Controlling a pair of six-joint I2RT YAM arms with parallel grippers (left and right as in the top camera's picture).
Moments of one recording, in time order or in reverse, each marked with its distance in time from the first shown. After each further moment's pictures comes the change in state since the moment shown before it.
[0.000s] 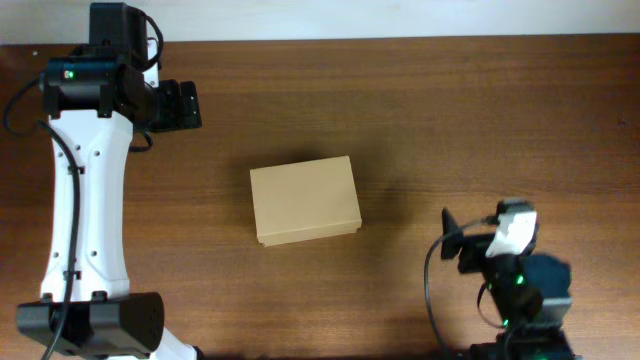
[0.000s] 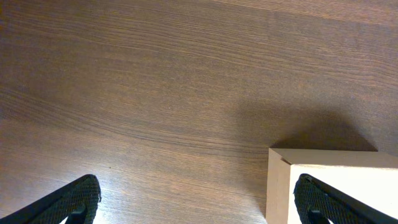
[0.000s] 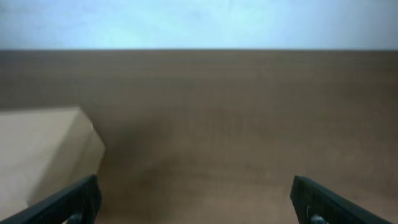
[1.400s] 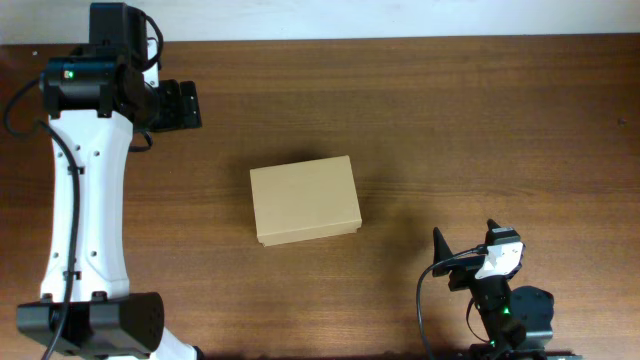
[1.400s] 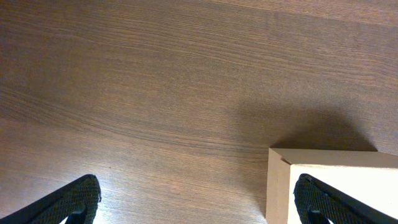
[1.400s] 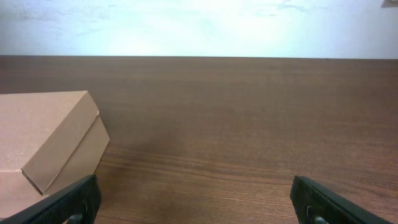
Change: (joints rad) left arm -0.001 -0.002 0.000 0.000 0.000 0.000; right arm 0.000 -0.342 -0.246 0.024 -0.037 0.000
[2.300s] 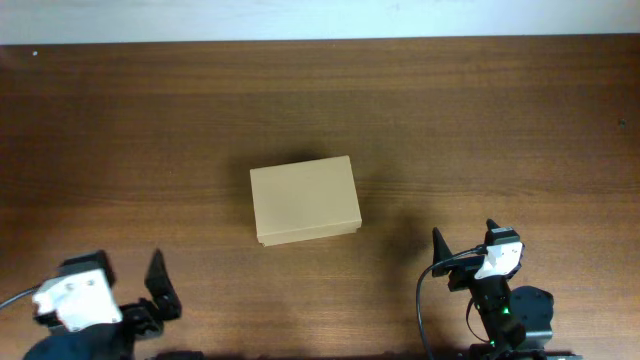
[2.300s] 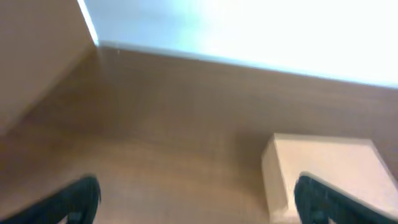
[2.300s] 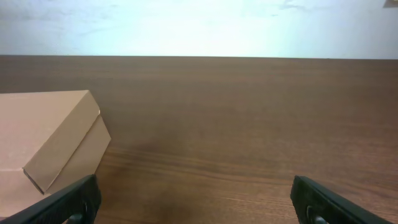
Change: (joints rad) left arm 0.019 -1.346 -0.888 0.295 -0.043 0.016; right arm 0.000 -0.002 -0.003 0.001 -0.004 0.000
